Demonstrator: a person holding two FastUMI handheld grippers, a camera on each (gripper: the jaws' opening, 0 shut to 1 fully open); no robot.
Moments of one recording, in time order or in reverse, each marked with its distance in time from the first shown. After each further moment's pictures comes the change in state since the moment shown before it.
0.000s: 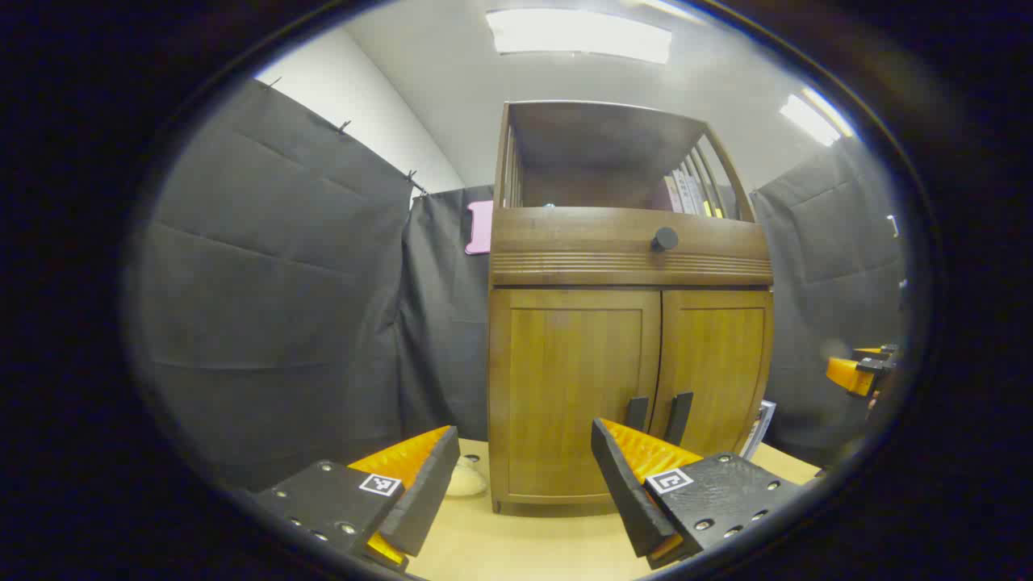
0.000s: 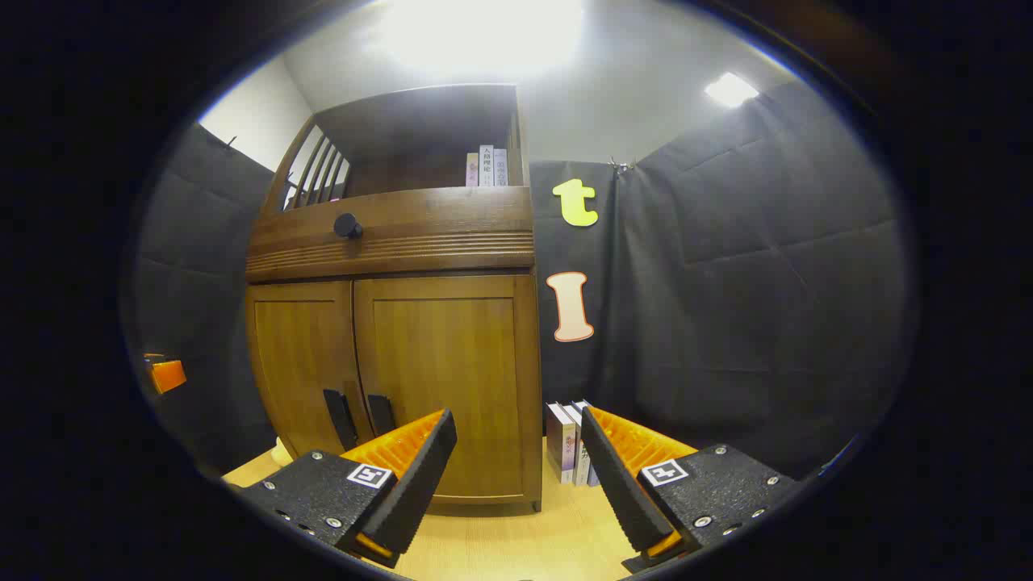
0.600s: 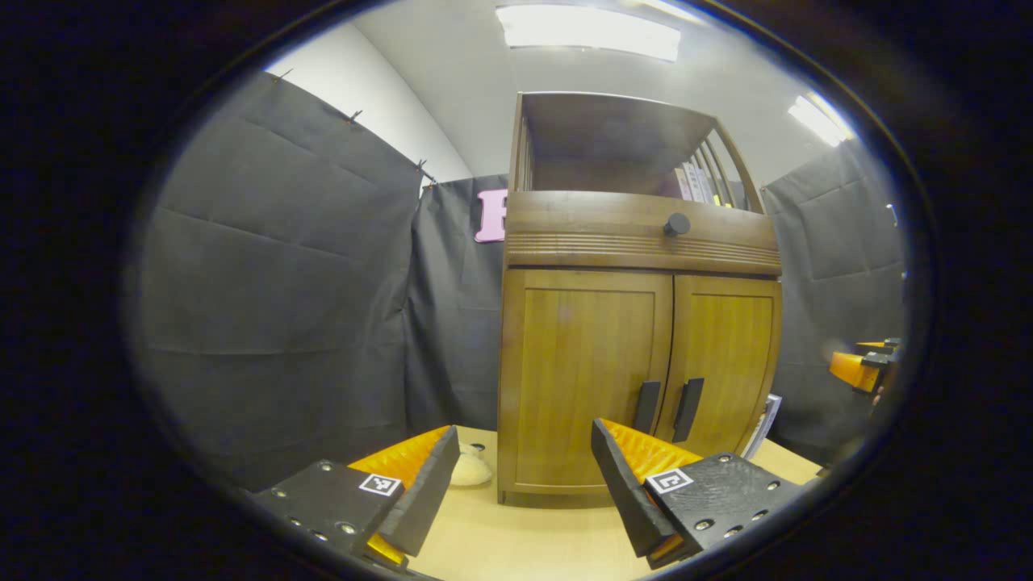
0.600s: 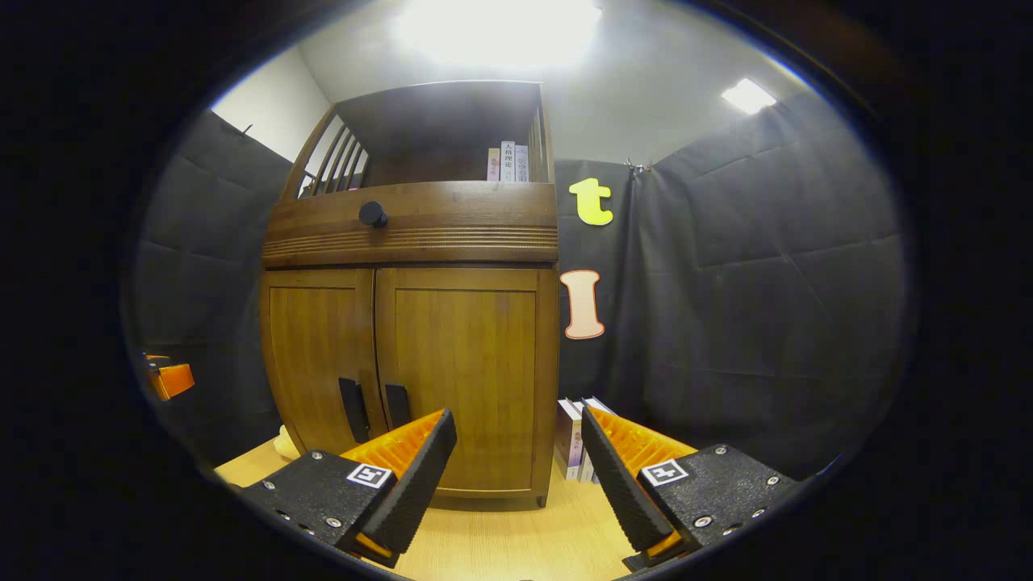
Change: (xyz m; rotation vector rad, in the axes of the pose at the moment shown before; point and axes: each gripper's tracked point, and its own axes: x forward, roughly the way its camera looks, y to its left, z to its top) left arm -0.004 0.020 -0.035 -0.025 0.039 0.029; right arm 0.003 0.002 -0.003 -0.030 0.019 0.035
